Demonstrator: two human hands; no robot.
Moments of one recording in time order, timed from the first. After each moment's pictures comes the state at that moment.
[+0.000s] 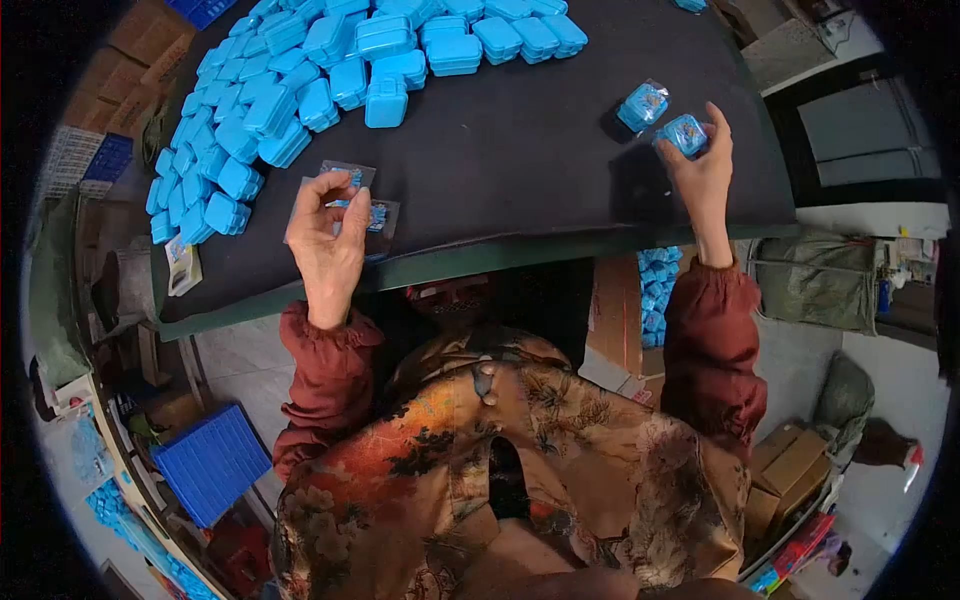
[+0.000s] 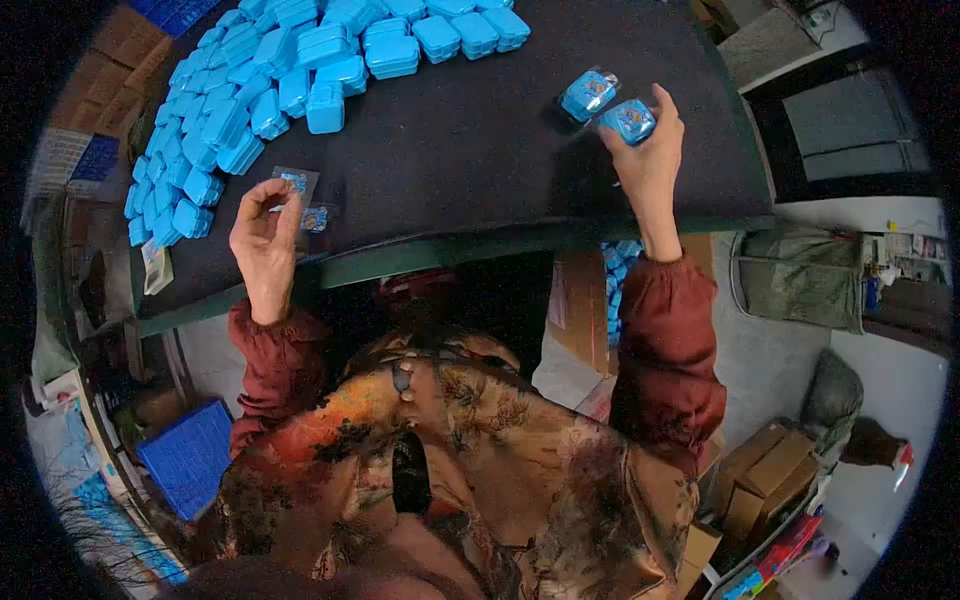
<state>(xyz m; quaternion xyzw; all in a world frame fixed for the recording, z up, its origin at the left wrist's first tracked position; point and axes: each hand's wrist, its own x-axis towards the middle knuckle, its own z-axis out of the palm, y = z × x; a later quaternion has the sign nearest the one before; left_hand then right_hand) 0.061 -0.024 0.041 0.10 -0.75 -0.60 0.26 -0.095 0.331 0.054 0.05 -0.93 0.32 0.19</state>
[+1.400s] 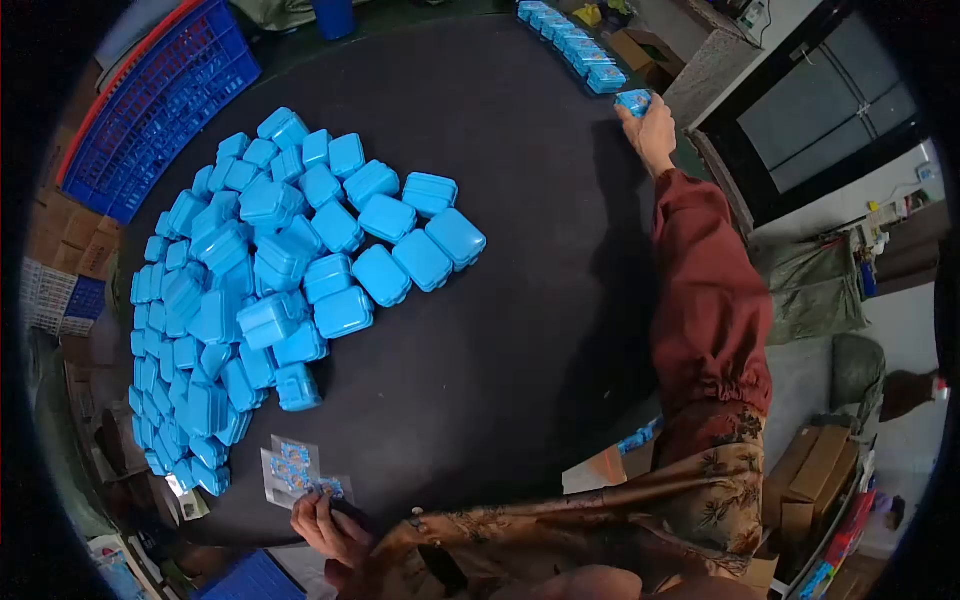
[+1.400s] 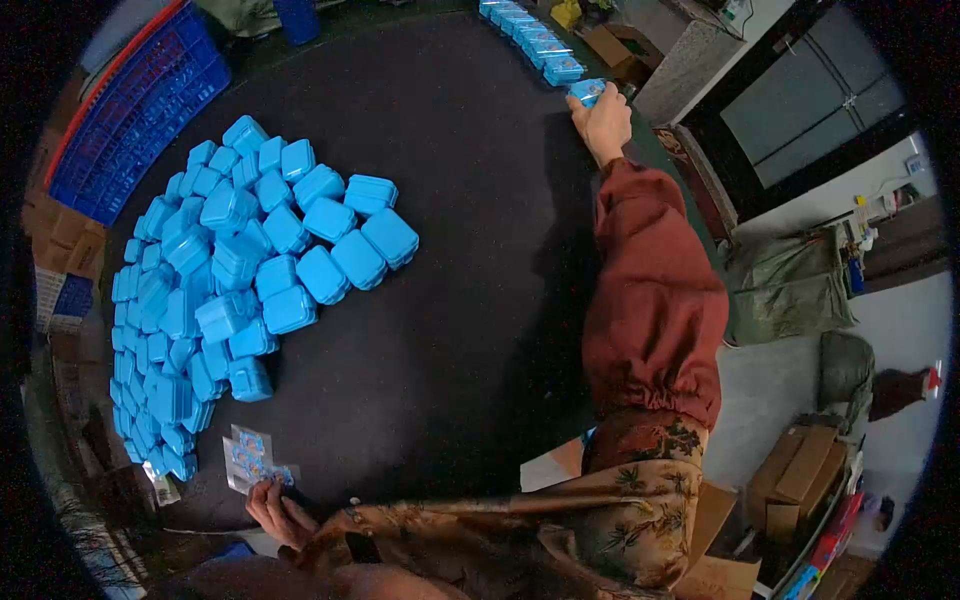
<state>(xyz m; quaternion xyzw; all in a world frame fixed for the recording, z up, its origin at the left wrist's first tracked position) 0.098 -0.018 -0.004 0.07 -0.96 -0.10 0.26 -0.425 0.412 0.035 -0.14 -0.95 0.16 0.24</state>
